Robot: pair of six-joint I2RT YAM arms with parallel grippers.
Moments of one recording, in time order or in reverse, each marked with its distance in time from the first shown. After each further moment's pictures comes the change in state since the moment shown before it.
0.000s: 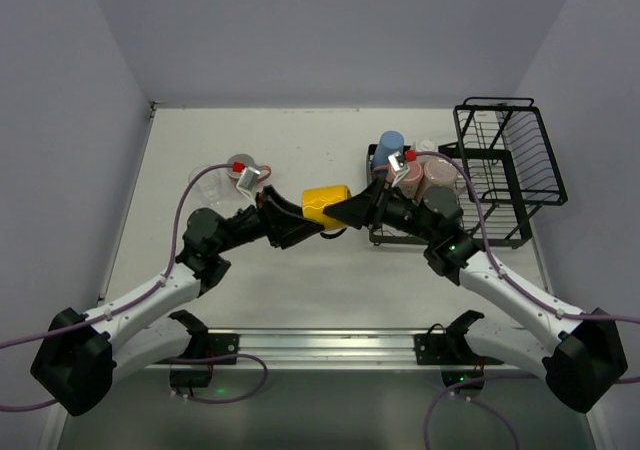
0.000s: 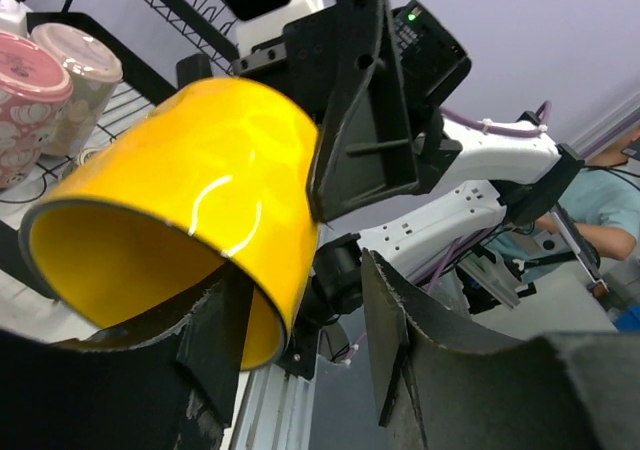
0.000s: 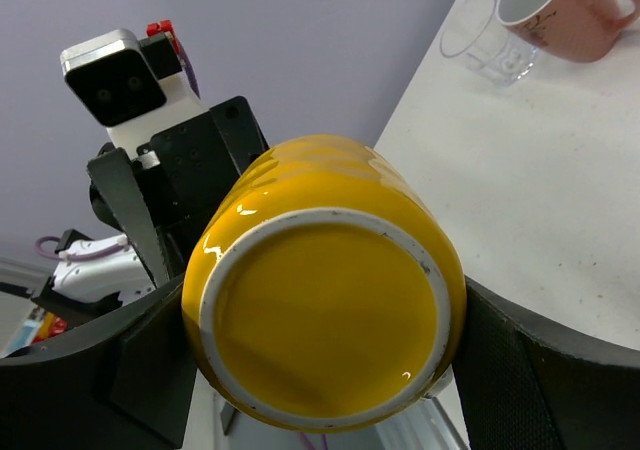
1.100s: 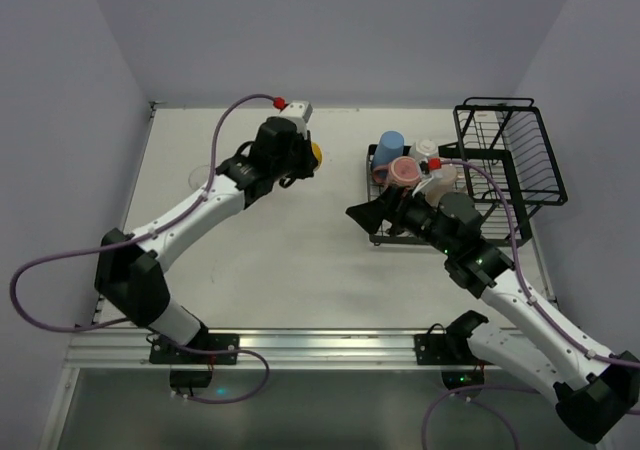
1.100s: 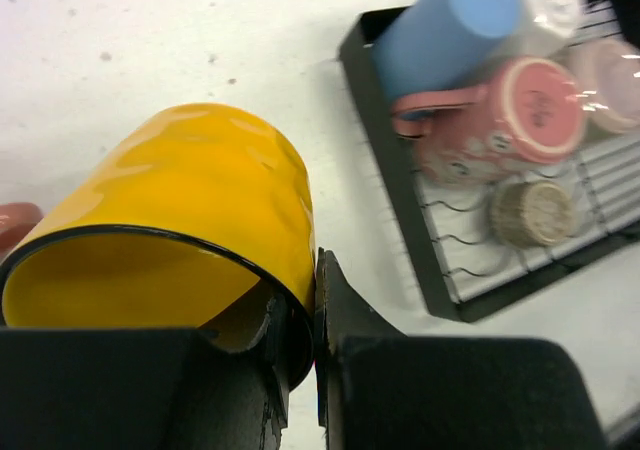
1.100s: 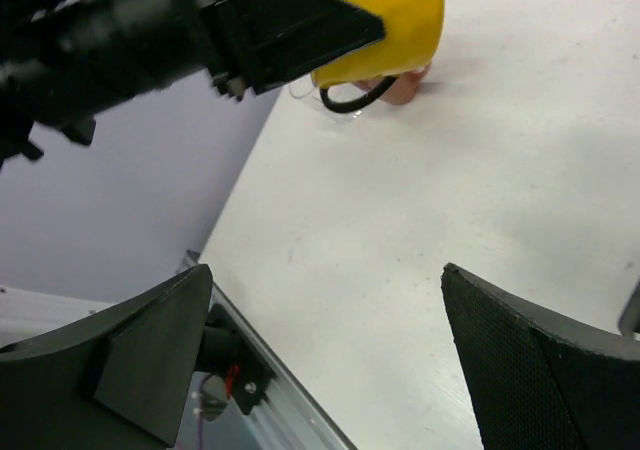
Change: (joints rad) left arm -0.013 0.468 0.777 -1.044 -0.669 0.506; right arm -0.025 -0.180 0.016 -0.343 0.242 -0.245
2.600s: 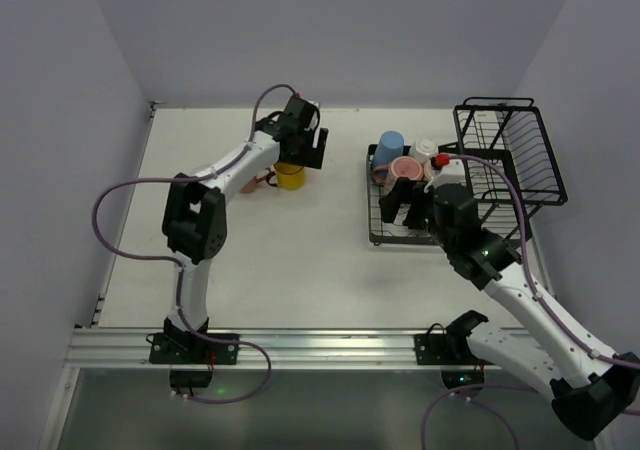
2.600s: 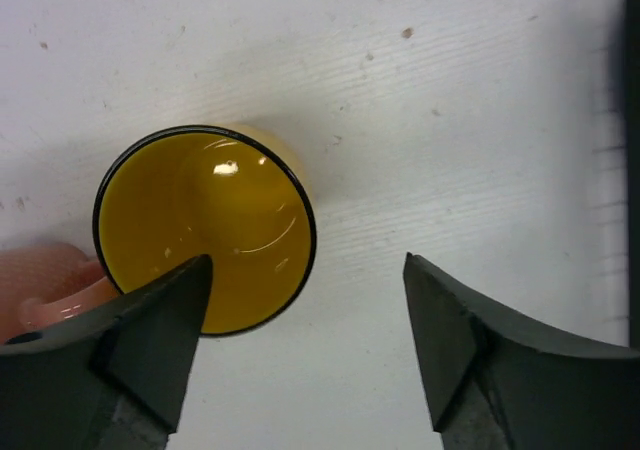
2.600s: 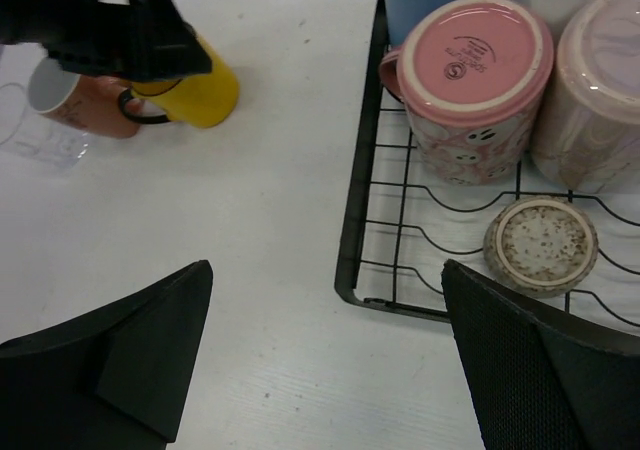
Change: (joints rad) left arm 0.113 0.659 0.597 -0.454 -0.115 0.161; right arm -0.022 -0.014 0.117 -0.385 0.452 -0.265
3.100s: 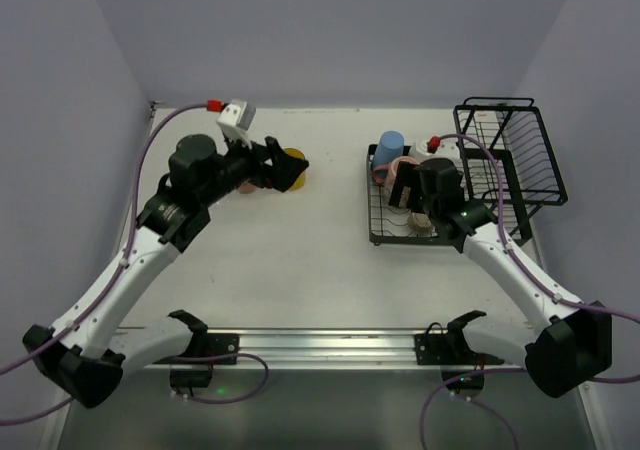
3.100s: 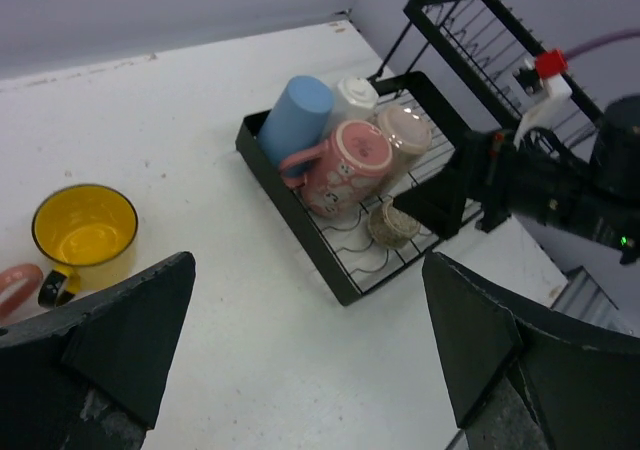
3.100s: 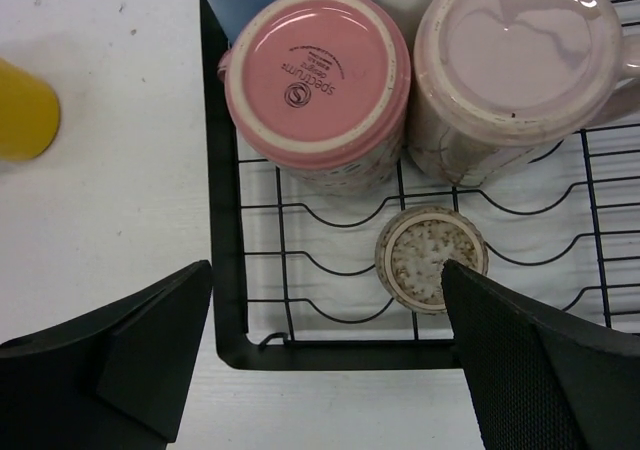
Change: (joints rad) left arm -0.009 -0.990 -0.637 0.457 0.358 -0.109; right arm -0.151 0.323 0.109 -0.029 0.097 -0.051
